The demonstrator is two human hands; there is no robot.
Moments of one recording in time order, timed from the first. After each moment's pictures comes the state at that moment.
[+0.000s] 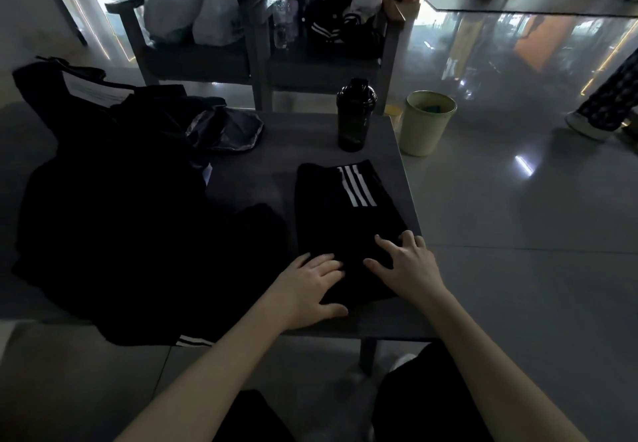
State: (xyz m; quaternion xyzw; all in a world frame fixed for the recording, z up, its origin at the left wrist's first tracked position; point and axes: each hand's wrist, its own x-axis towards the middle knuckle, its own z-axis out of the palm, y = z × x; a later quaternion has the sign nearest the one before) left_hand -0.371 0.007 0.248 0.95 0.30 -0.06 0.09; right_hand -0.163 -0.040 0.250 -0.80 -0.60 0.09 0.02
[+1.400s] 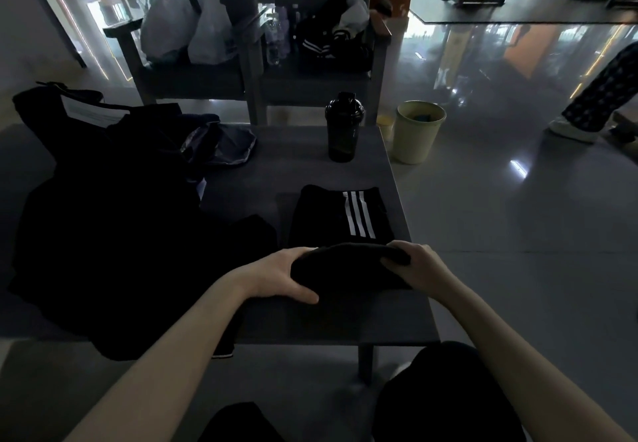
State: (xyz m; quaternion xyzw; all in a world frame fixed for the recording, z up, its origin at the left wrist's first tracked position) left_hand -0.392 0.046 0.291 0.77 0.37 -0.02 0.53; right_hand -0.125 -0.050 0.264 -0.71 -0.61 0.21 0.29
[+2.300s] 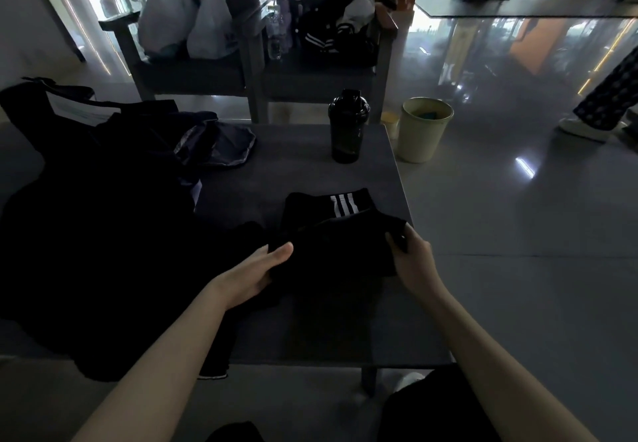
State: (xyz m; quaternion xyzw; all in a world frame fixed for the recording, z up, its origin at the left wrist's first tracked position) left_hand -0.401 0.062 0.281 0.54 0.38 0.19 0.73; right_hand -0.140 -0.005 0.245 -0.72 -0.48 0.19 0.47
